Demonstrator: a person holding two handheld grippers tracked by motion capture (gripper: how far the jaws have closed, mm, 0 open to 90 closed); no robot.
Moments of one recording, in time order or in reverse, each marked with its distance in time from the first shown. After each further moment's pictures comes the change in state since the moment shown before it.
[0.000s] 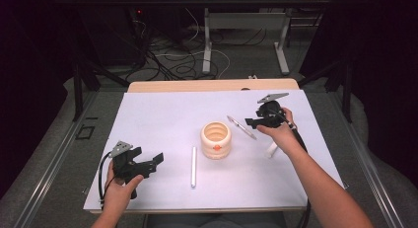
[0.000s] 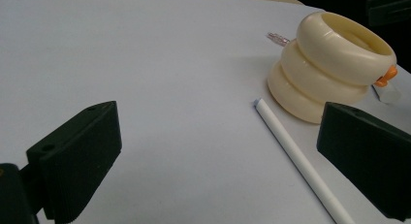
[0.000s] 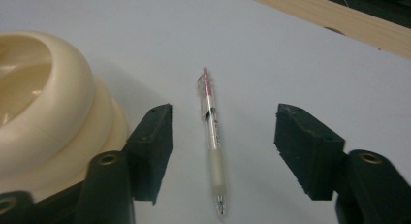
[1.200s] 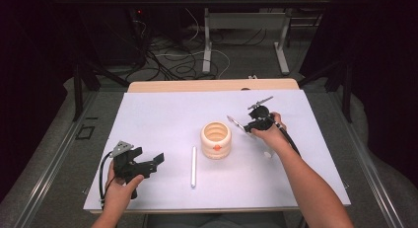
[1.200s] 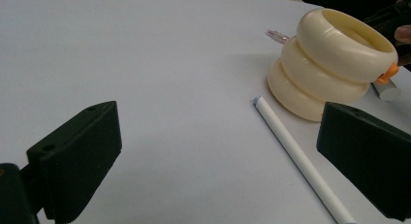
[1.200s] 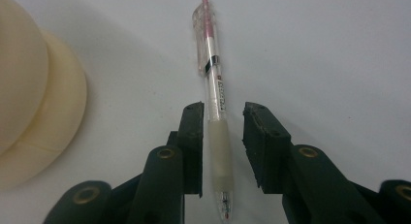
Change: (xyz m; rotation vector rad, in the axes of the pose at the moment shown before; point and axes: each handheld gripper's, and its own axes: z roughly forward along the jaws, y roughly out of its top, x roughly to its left) left arm 0.000 0.000 0.002 0.010 -0.006 -0.001; right arm -0.003 -0.013 0.054 0.223 0.017 0.056
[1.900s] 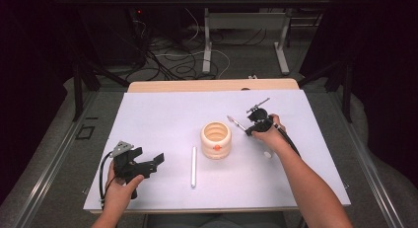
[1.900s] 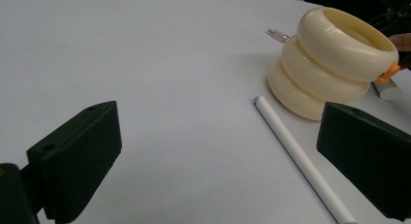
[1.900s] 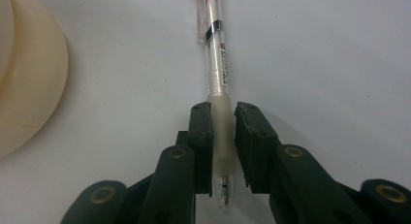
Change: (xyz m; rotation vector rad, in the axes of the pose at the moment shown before) left arm 0.000 0.000 0.000 0.004 0.003 -0.001; right arm -0.002 -0.005 0.011 0.073 0.011 -0.031
